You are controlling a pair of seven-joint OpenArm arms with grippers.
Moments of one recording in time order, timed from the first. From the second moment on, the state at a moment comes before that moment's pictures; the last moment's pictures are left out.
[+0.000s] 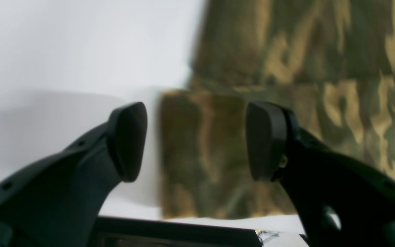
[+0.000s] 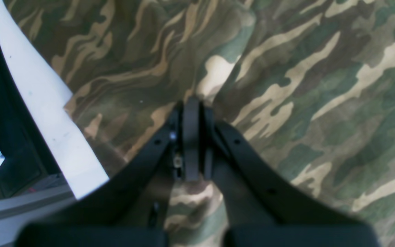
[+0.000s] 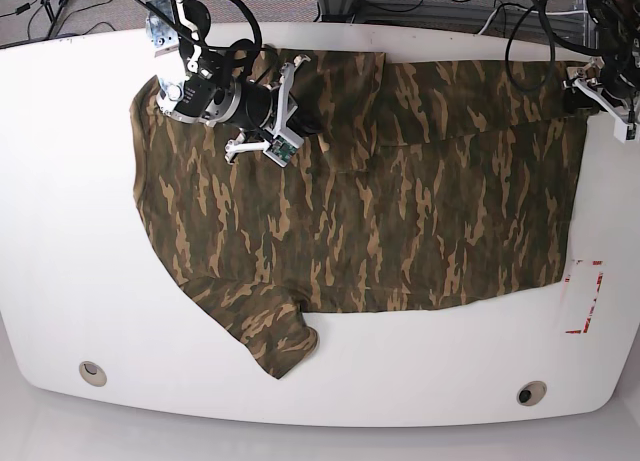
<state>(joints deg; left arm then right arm) 13.6 -16.2 -49.5 86.9 -23.4 -41.8 60.5 -13.3 11.3 -9.2 106.5 21.4 40.1 -50.8</state>
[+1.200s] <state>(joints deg) 17.3 -16.3 -49.1 93.5 -24.1 -41.8 60.3 -13.5 11.4 -9.1 109.5 21.4 40.1 -50.9</state>
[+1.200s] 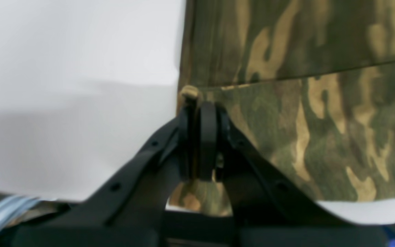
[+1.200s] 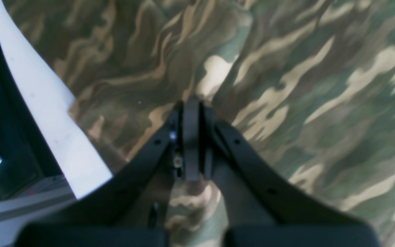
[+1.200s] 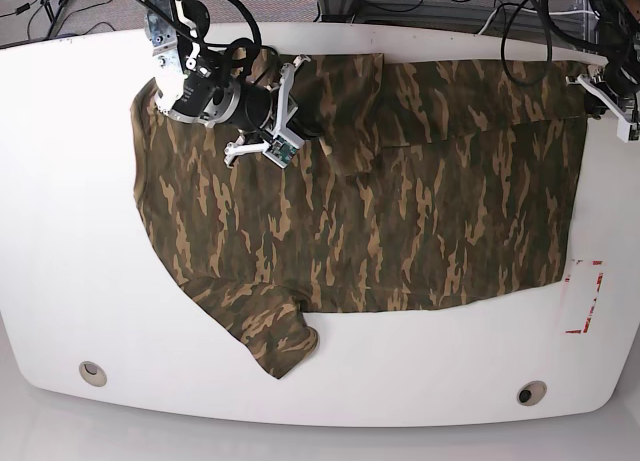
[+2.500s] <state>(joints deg) 11.2 -17.5 -43.7 107.0 -23.2 -42.0 61.2 -14.0 14.3 6.7 110.9 21.2 40.6 -50.8</state>
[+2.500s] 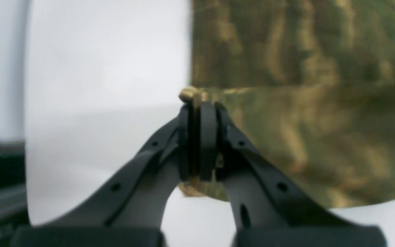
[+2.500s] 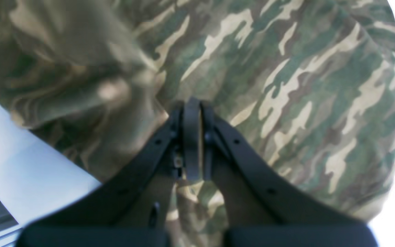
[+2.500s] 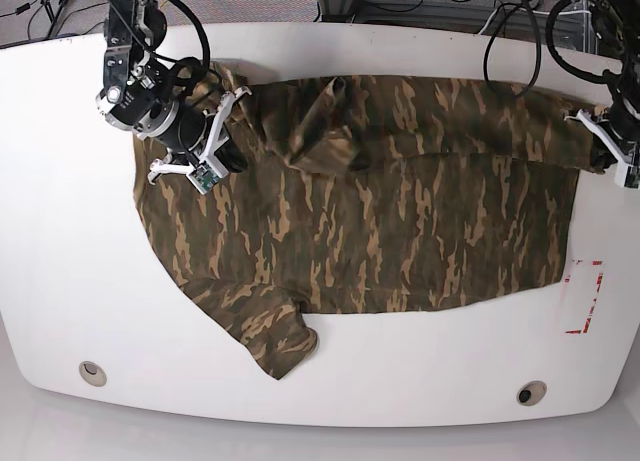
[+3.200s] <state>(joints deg) 1.7 -18.5 -36.8 95.3 -16.1 -41.9 60.1 -12.8 10.8 1.8 113.3 20.5 40.4 -54.8</state>
